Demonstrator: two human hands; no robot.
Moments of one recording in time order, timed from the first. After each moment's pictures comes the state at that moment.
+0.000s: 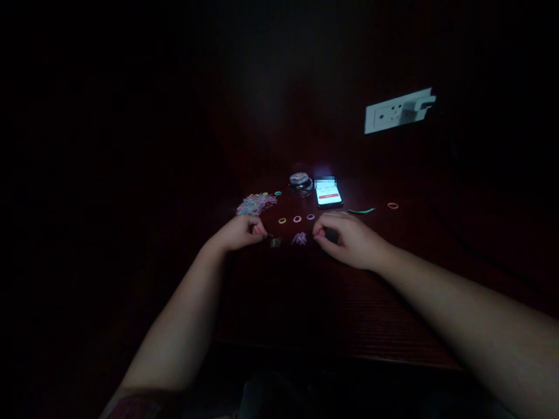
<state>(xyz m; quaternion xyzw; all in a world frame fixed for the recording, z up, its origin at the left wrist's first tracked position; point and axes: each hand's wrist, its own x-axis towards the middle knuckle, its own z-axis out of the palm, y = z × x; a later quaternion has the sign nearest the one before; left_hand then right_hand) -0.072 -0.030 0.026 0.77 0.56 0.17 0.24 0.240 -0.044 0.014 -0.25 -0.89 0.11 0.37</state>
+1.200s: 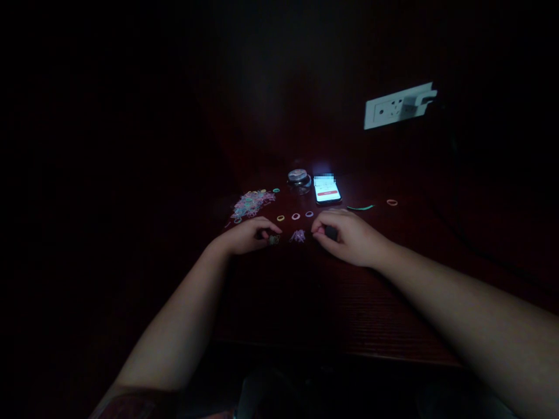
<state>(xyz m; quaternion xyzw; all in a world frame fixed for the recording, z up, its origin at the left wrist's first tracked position) -0.051 -0.039 0.022 0.84 0.48 0.14 0.20 0.240 -0.044 0.015 -0.25 -0.89 0.10 0.36</state>
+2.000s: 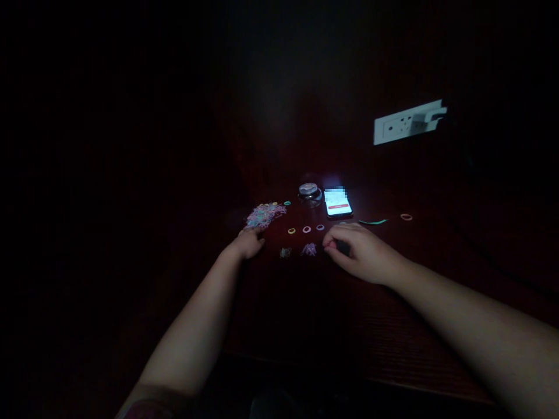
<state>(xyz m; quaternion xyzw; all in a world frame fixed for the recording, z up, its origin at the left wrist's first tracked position) -0.089 -0.004 -0.004 0.67 0.74 0.01 0.03 0.241 -0.042 0.010 -0.25 -0.89 0.09 0.37</state>
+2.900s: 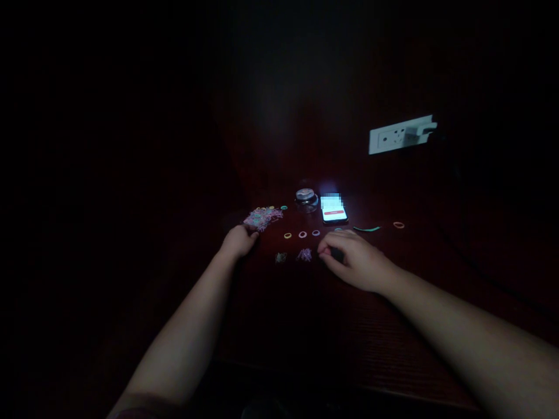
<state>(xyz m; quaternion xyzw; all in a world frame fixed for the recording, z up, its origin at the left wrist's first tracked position) -0.087 -0.007 0.010 0.63 0.77 0.14 0.00 0.242 -0.043 0.010 -0.26 -0.89 0.09 0.36</state>
